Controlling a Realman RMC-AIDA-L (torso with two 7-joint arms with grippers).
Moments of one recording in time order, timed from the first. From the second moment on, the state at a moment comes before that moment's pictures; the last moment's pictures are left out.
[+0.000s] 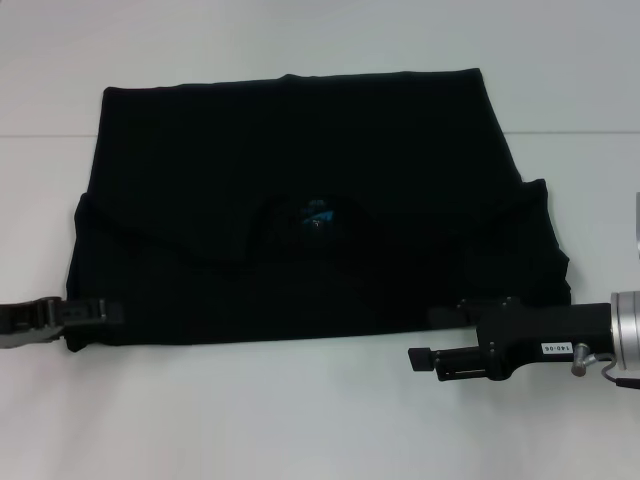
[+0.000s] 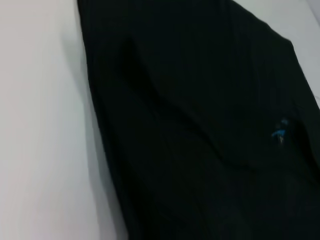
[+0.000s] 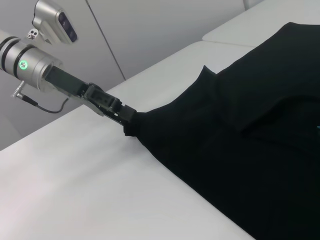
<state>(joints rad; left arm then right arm) -0.51 -1.91 0.52 0.59 2.33 1.40 -2.21 0.65 2.05 -0.70 -0.46 -2.16 -1.45 1.46</state>
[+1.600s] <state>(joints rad) -0.51 -1.91 0.53 0.60 2.36 1.39 -2.21 0.74 1.84 -0.68 -0.79 -2.58 -1.49 2.58</state>
